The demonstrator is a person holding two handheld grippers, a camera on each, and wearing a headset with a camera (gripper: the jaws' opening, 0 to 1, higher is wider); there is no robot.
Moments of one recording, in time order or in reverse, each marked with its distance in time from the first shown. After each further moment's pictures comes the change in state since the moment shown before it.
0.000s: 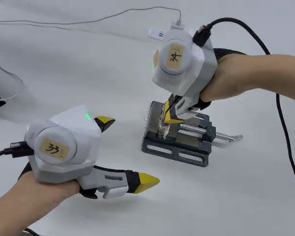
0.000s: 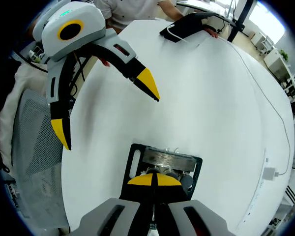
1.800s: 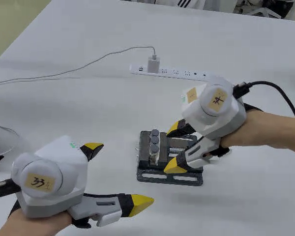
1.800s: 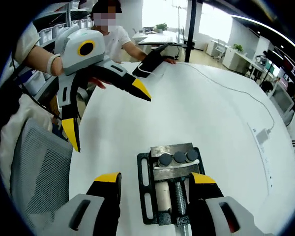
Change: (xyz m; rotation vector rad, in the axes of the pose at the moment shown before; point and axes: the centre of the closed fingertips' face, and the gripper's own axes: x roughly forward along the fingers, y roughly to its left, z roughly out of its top) left arm -0.012 0.002 0.020 0.052 0.013 0.015; right arm -0.024 0.022 -0.022 0.364 -0.443 -0.154
